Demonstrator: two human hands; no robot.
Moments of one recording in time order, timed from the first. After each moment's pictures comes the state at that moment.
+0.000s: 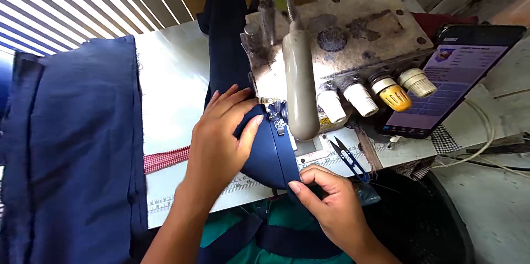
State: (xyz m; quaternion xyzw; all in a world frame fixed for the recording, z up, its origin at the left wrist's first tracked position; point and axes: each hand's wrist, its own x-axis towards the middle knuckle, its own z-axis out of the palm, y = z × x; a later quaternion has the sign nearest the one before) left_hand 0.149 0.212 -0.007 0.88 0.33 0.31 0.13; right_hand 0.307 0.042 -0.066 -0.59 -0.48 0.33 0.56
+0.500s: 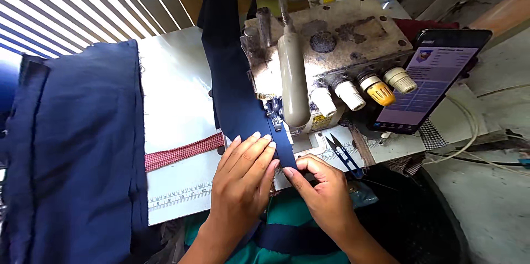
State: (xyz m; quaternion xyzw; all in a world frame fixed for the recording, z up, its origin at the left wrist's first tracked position) left_hand 0.141 0.136 -0.045 0.87 0.33 0.35 0.12; right_hand 0.299 0.049 -0.064 -0.64 -0.48 0.26 0.54
